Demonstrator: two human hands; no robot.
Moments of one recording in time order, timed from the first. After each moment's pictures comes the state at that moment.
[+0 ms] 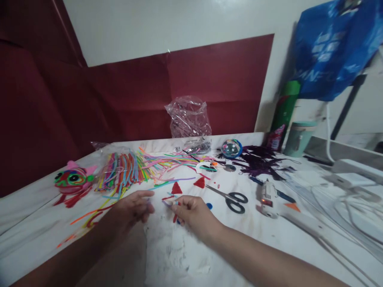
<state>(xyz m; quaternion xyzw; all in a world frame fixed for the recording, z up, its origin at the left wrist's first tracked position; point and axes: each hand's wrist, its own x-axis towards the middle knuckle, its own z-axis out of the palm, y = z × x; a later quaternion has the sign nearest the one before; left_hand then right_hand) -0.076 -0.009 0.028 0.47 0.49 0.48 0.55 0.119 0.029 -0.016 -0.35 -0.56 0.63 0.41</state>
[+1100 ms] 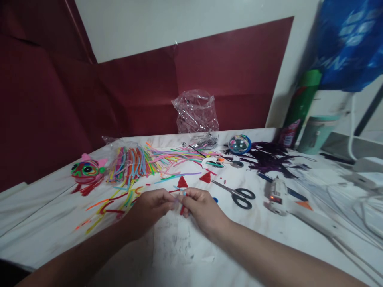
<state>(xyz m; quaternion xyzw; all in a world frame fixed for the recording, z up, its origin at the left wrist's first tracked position) -0.037 -0.015 0.034 0.67 0.49 0.39 0.40 0.120 0.015 -0.002 -0.30 -0.53 0.65 0.45</state>
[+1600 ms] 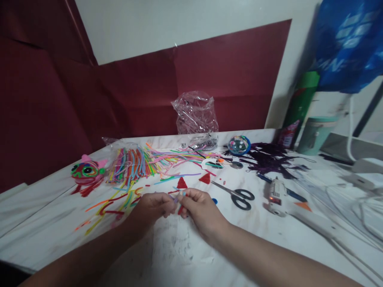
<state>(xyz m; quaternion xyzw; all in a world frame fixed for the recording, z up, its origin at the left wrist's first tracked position) -0.035 -0.014 0.024 0.64 0.47 0.42 0.44 0.118 0.010 0.006 -0.29 -0.47 0.69 0.47</state>
